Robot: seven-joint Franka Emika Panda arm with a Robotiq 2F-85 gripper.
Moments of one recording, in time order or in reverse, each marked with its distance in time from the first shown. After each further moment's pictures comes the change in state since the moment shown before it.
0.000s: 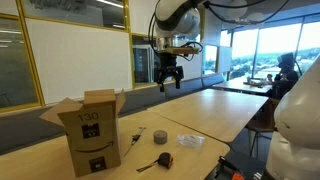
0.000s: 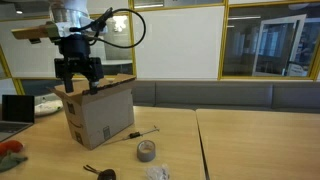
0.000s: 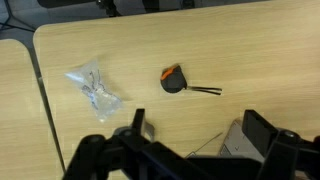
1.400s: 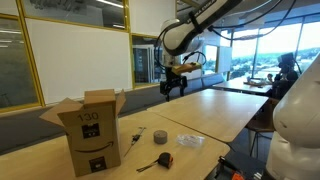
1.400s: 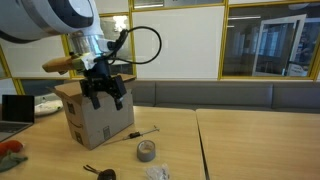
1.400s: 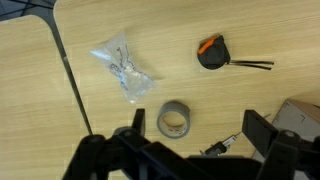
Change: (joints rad) arm -0.043 0.022 -0.032 -0.163 -0.163 0.288 0.058
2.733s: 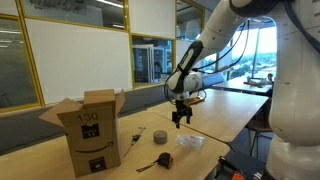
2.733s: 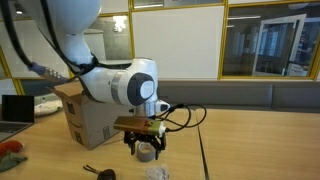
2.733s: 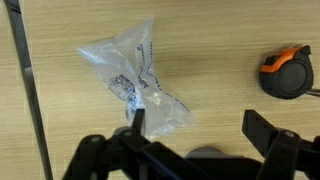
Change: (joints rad) arm -0.088 0.514 -0.187 0.046 0.119 0.330 -0.439
